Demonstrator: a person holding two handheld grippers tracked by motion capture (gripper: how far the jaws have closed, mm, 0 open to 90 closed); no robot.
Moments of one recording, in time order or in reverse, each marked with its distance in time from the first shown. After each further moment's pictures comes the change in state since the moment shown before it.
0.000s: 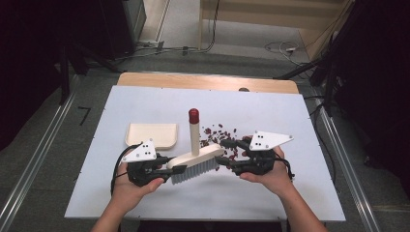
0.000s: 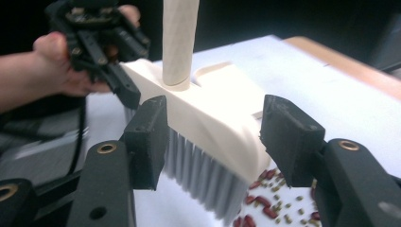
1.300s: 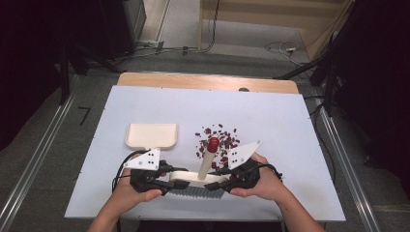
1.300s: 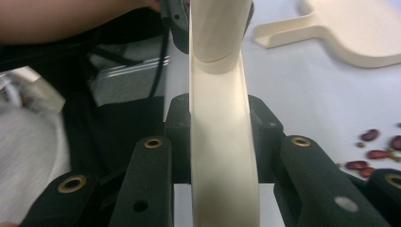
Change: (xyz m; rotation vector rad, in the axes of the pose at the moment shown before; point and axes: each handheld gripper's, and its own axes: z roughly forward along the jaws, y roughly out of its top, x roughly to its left) left arm 0.000 -0.009 0.005 -0.002 -0.139 0.083; right arm 0.020 -0.014 0.035 0.274 0.295 -0.038
